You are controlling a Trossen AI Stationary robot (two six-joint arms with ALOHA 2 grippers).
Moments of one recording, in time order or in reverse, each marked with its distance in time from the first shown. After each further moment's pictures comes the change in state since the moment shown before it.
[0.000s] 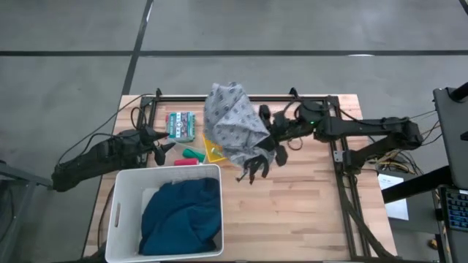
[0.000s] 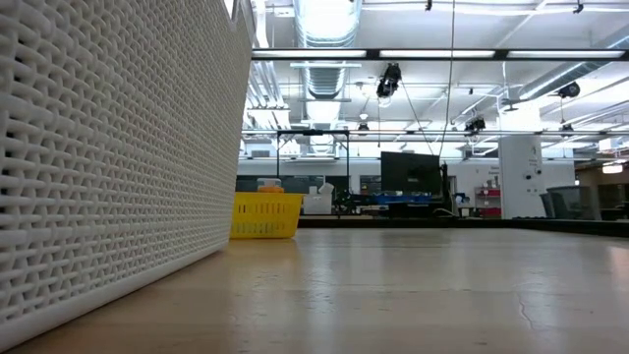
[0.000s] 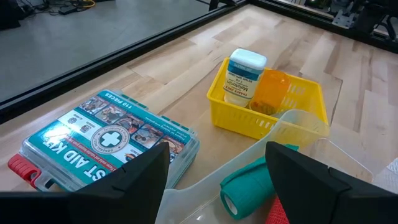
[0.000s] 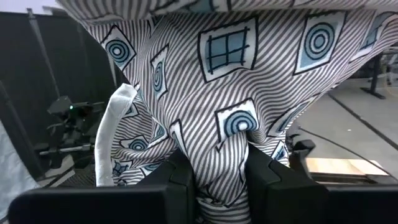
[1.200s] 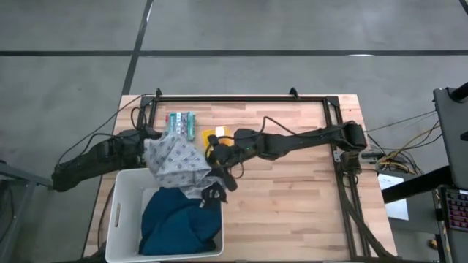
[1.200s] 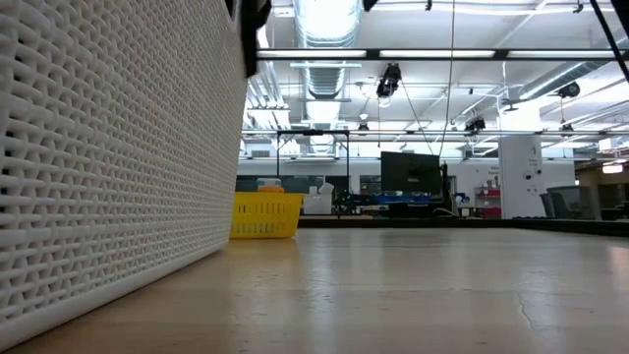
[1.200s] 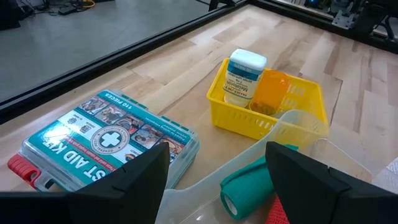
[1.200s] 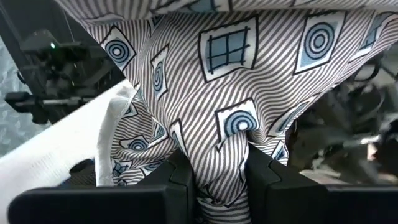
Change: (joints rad) left arm 0.000 0.000 0.000 0.000 0.000 0.000; right arm 0.137 0.617 0.446 -0.015 0.000 -0.085
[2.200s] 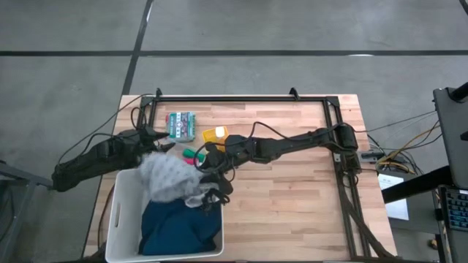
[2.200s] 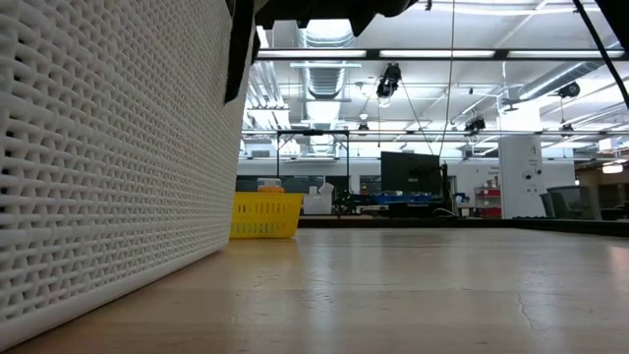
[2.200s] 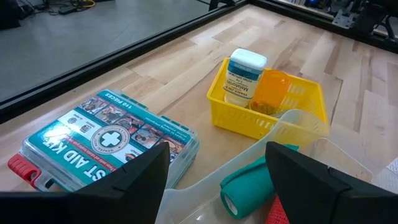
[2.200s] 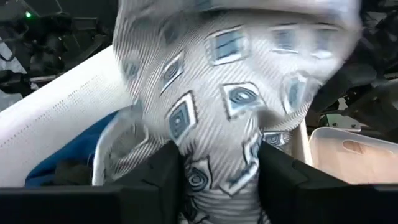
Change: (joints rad) left arm 0.000 0.000 0.000 0.000 0.000 0.000; right arm 0.004 0.106 0.022 -0.046 -0.009 0.056
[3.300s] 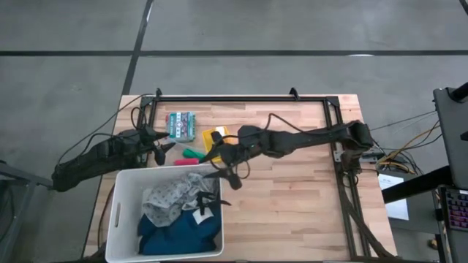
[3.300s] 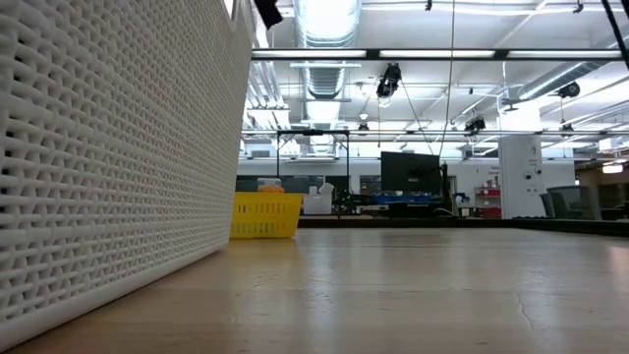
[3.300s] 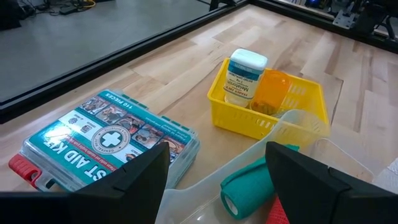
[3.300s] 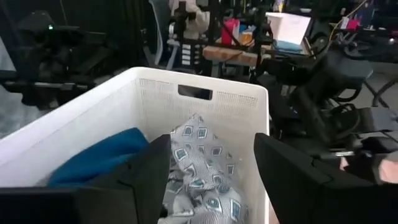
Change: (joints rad) left arm 0.000 0.000 0.000 0.000 0.000 0.000; right arm 0.003 -0.158 -0.009 -0.048 0.037 -0.182
